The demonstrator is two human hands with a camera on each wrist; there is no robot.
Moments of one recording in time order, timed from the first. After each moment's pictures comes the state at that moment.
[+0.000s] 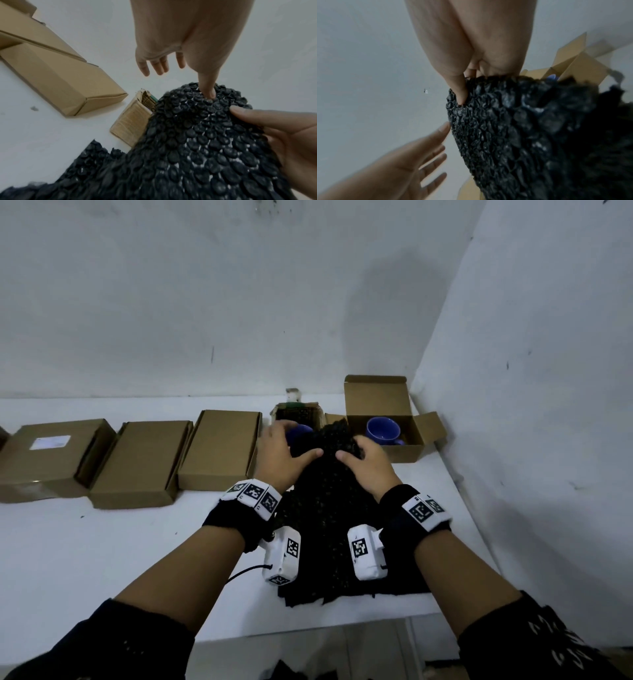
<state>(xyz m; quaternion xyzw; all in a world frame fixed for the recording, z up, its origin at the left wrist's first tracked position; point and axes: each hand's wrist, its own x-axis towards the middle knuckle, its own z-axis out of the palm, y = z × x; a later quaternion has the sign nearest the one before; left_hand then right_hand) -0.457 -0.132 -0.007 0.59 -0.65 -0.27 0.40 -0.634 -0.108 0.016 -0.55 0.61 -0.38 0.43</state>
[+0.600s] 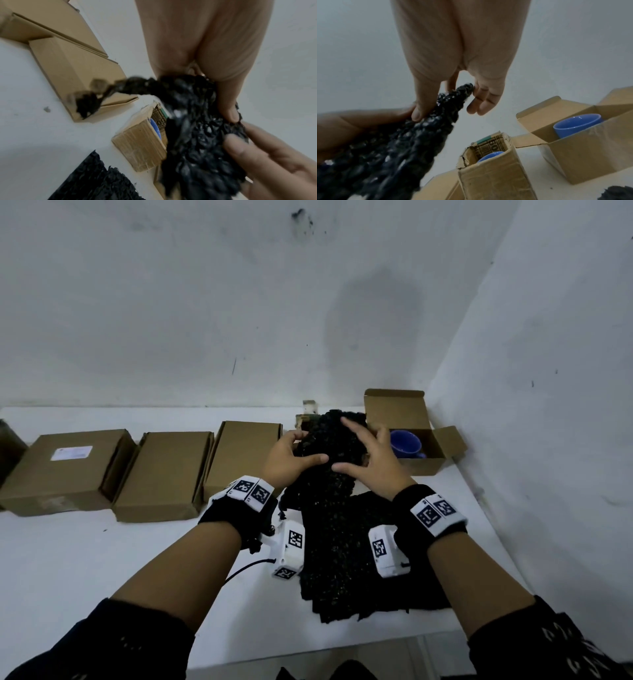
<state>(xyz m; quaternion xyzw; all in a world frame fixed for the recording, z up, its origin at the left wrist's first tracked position) -0.400 -0.149 0.005 0.51 -0.54 -0.52 0.43 -0.588 -0.123 0.029 -0.70 0.56 -0.33 0.31</state>
